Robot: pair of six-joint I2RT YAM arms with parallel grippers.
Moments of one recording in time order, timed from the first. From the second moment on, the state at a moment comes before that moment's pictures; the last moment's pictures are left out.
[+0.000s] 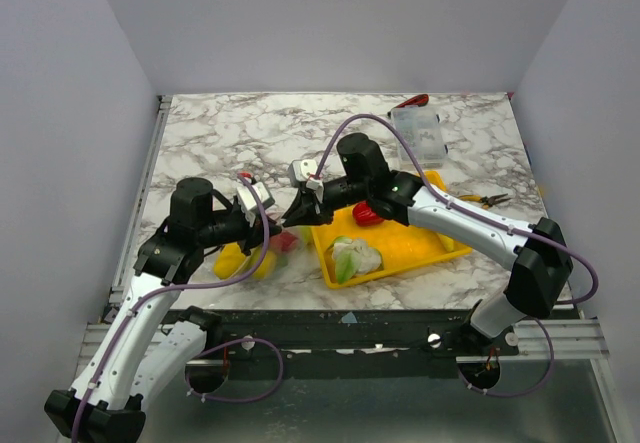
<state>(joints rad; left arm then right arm) -0.34 0.74 0.81 -0.58 0.72 0.28 0.89 1.58 1.30 -0.12 -0.86 -0.43</state>
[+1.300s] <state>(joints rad) -0.35 0.73 0.80 -0.55 0.73 0.28 0.96 1.50 1.27 -0.27 -0.56 -0.25</state>
